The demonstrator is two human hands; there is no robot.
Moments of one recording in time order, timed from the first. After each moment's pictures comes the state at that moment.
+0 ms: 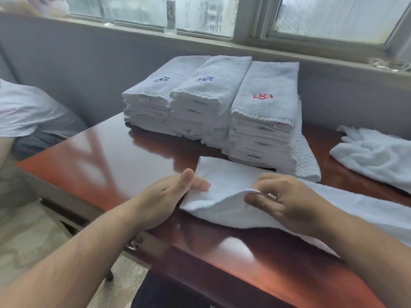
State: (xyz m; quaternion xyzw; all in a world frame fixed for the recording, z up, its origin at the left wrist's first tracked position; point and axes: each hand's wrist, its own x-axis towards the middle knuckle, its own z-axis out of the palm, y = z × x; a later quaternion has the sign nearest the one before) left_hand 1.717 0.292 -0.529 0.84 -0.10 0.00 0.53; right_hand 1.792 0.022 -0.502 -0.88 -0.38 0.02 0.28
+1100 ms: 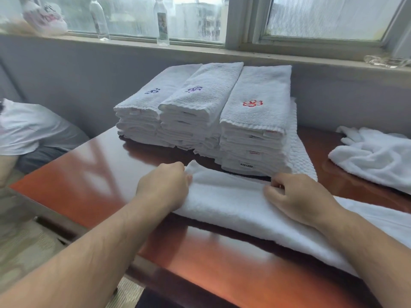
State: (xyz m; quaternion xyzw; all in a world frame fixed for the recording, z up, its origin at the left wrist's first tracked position) left_hand 1.789 0.272 -0.518 0.98 0.15 0.05 0.12; right_hand 1.851 -0.016 -0.525 -0.97 -0.19 -0.06 0.15
